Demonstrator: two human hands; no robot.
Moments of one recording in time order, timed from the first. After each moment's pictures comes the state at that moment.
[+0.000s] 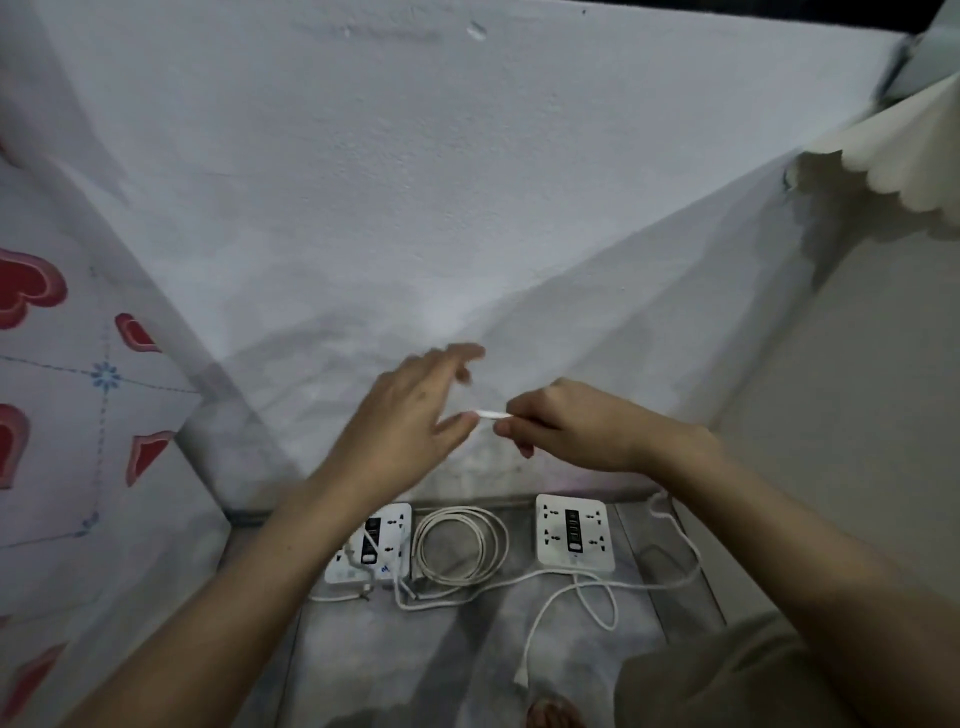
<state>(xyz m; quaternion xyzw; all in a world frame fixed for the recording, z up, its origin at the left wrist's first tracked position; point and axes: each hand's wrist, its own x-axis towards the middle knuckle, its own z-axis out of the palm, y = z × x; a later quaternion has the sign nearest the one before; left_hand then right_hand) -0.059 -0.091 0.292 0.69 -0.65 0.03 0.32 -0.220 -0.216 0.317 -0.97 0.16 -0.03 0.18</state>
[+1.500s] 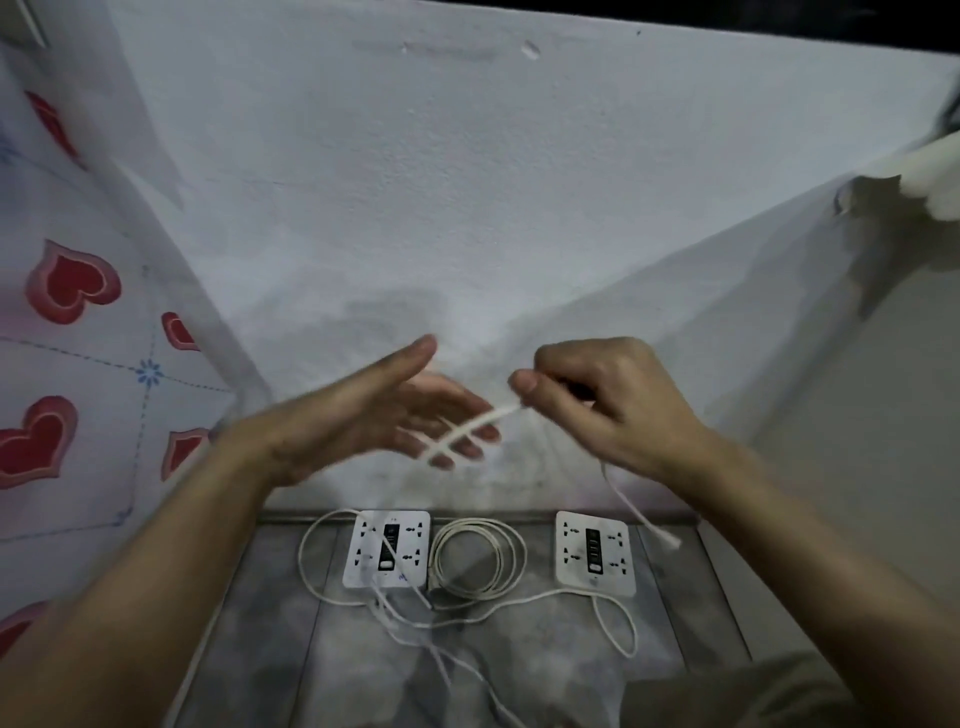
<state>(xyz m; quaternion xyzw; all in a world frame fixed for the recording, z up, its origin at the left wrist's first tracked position) -0.015 -0.056 0.337 0.53 -0.52 -0.53 0.40 -0.208 -0.182 0.358 -0.94 0.06 -0.32 0.10</state>
